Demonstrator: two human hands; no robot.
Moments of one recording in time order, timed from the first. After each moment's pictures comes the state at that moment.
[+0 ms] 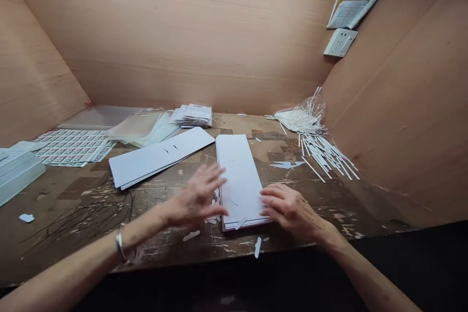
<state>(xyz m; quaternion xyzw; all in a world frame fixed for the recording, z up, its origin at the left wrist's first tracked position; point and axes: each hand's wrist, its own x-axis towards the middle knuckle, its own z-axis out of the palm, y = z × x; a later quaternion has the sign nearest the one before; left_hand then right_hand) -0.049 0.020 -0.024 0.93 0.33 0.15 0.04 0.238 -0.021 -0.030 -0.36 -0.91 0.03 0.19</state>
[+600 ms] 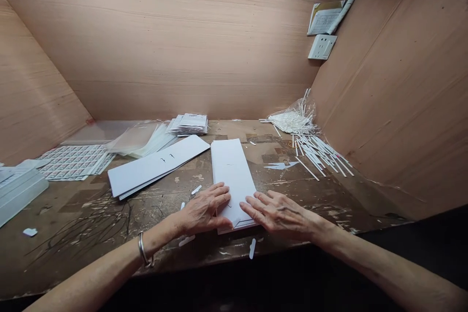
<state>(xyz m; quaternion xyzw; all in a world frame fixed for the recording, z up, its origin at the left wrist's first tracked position) -0.011 0.007 -0.038 0.95 0.28 0.13 0.10 0.228 -0.031 -0.010 -0.23 -0.96 -0.15 0.04</state>
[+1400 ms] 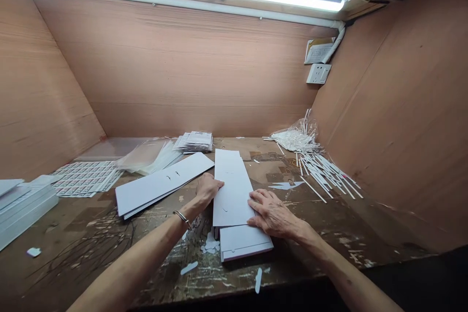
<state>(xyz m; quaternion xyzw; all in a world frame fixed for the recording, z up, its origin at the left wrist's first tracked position) 0.008 0.092 -0.033 0.52 0.62 0.41 0.41 0.219 0.017 -0.034 -0.42 -0.90 0.02 0.12</state>
